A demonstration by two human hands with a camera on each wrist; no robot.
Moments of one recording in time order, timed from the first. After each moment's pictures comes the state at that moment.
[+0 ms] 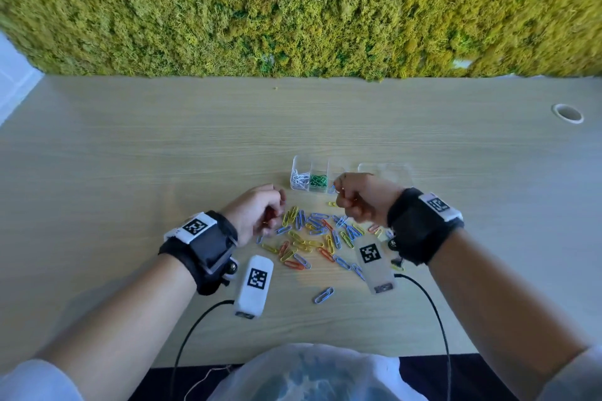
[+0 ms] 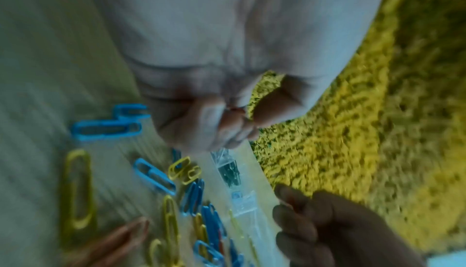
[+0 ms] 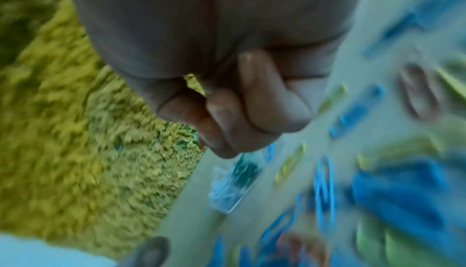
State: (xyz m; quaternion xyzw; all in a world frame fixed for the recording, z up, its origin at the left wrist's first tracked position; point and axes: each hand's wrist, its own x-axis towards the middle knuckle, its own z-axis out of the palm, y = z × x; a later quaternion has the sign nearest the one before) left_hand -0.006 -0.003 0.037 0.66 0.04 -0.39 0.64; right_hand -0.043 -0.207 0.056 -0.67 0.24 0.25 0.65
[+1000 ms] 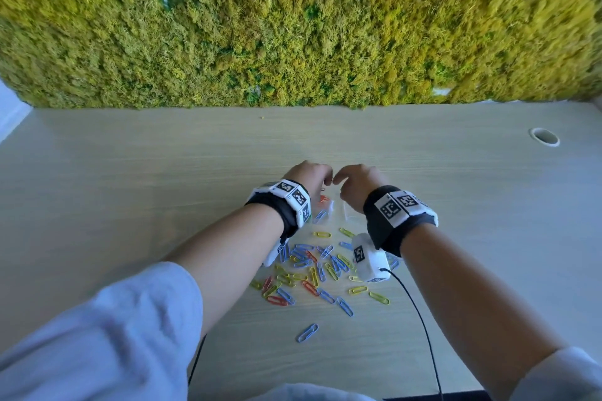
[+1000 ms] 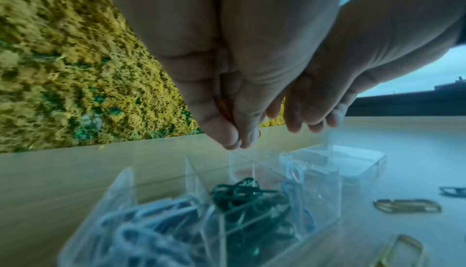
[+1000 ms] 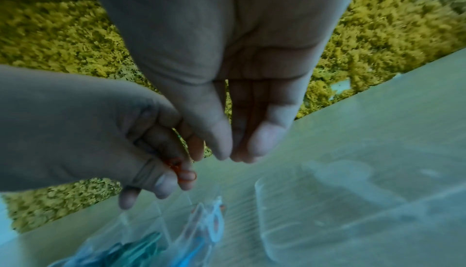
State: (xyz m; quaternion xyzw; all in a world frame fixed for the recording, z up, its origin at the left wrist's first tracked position) left_hand 0.054 -0.124 0.065 0.92 -0.34 -0.15 0.14; right_hand 0.012 -0.252 0.052 -0.96 0.16 0.12 0.19
